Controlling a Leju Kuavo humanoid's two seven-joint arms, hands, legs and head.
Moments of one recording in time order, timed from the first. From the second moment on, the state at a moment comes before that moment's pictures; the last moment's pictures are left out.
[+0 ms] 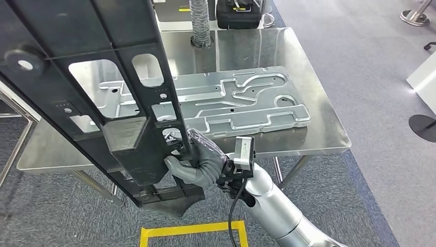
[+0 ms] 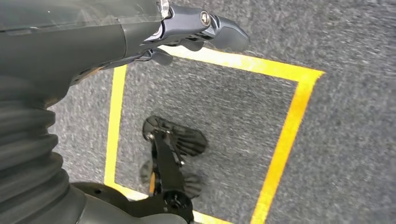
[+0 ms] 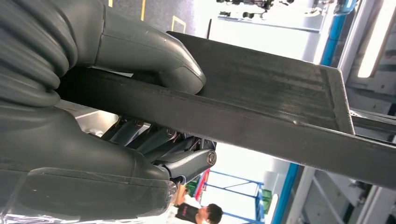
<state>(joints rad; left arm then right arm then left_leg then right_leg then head) -0.09 -0.06 1.27 -0.22 -0.87 0.03 -0.35 -0.52 0.12 0.69 -1.42 -0.20 0.37 -0.50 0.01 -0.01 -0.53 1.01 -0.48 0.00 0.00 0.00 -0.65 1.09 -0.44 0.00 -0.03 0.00</state>
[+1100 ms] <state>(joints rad) -0.10 -0.04 1.27 -0.22 -0.89 0.03 -0.35 -0.69 0.10 0.48 -1.51 0.13 0.10 -0.42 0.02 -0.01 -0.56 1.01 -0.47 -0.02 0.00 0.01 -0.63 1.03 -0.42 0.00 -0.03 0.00</state>
